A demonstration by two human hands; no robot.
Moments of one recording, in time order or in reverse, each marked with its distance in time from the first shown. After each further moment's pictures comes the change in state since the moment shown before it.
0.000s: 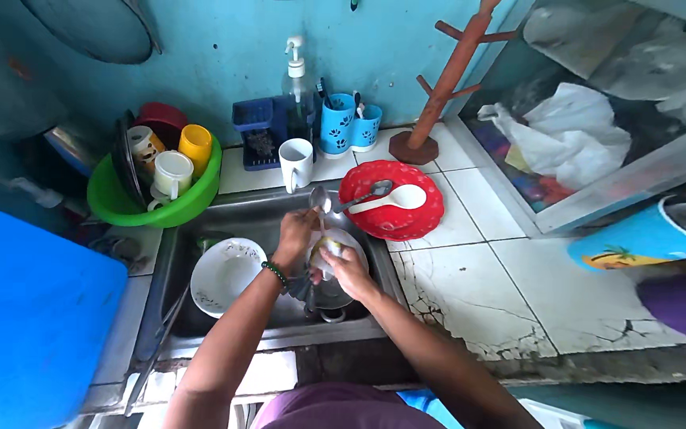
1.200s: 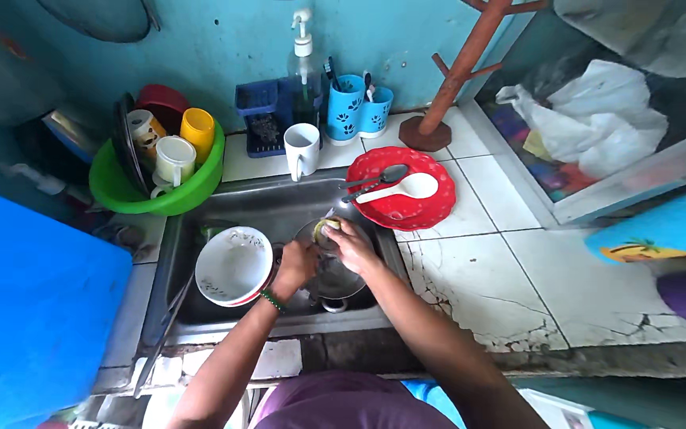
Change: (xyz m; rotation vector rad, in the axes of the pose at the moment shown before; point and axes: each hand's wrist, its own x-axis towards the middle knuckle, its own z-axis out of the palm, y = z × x) left_hand -0.040 -0.032 0.005 0.321 -0.132 -0.203; right_hand 0.036 0.012 -0.010 -0.004 0.034 0.076
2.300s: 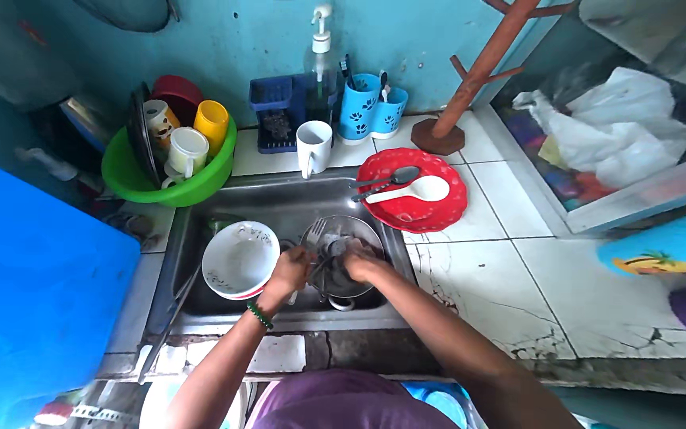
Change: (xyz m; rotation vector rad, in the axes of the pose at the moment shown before) left_hand -0.024 -0.030 -0.009 -0.516 -0.041 -0.102; right_hand 0.002 0.001 -0.010 -1.644 -0.478 0.409
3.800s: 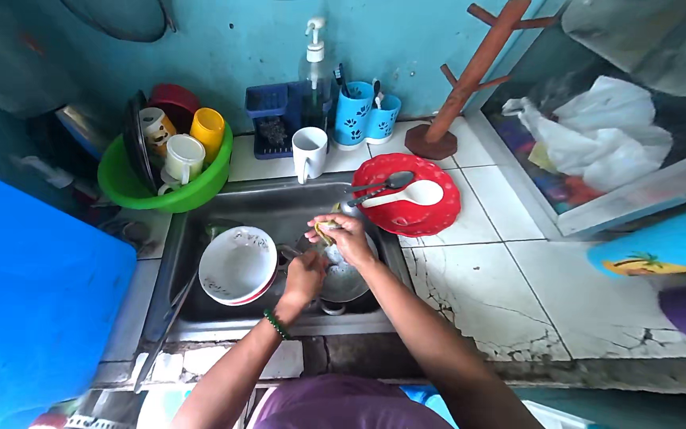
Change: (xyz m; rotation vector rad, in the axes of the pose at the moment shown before) left_hand -0.006 0.008 0.033 0.052 0.067 0.064; right_hand 0.012 -0.016 -0.013 1.458 0.696 -0.779
